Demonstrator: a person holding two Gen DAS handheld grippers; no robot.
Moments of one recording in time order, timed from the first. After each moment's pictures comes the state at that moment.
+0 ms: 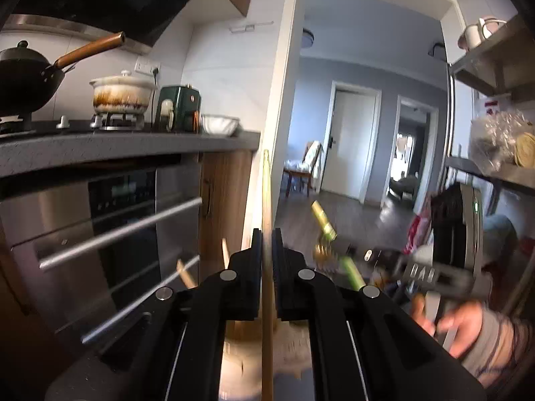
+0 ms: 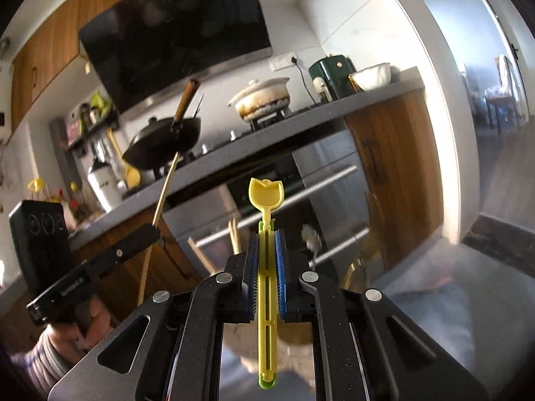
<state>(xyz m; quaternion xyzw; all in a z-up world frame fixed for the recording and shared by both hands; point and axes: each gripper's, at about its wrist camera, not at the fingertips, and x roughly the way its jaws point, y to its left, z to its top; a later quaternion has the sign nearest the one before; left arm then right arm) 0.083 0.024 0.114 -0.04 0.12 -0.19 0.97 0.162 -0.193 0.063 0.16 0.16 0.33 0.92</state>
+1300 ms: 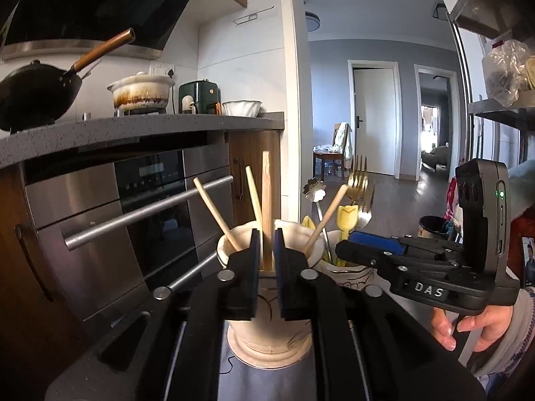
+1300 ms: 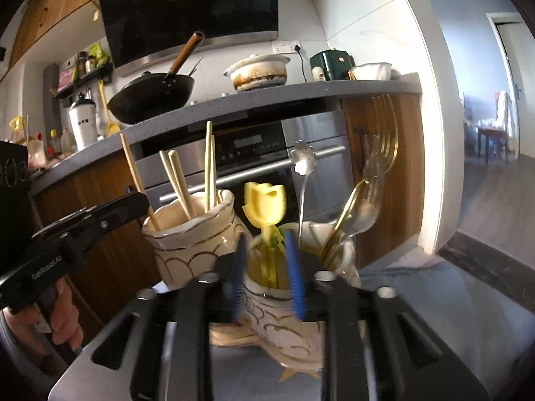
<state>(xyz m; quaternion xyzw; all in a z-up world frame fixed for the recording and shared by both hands) 0.057 0.013 0.040 0.04 0.13 -0.12 0.98 0.127 -0.175 -0.013 0.07 0.16 0.29 0.94</state>
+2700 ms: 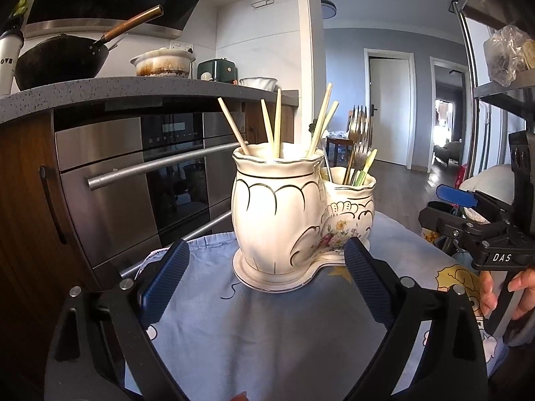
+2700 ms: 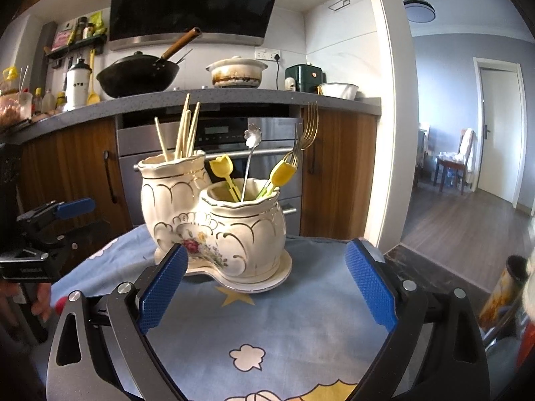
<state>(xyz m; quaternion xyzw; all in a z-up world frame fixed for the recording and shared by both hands) 0.009 0.031 -0.016 0.03 0.16 -0.09 0.98 0.052 -0.215 -0.036 -0.02 0.14 0.20 0.97</state>
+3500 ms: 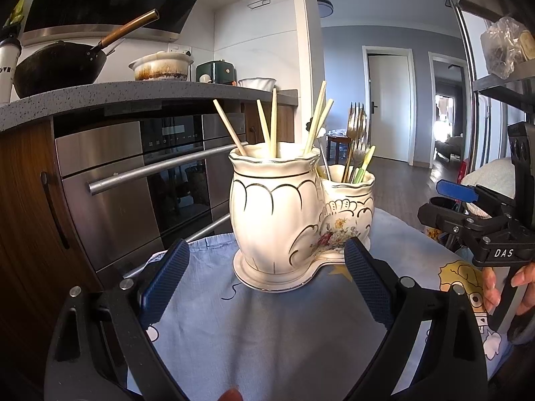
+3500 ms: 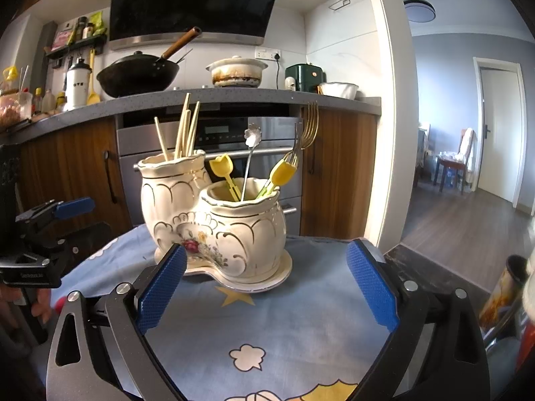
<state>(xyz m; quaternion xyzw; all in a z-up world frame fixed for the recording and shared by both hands) 0.007 0.027 -0.017 0.04 0.16 -0.09 0.98 0.053 -0.216 -0.036 -0.02 0.14 0.20 0.97</state>
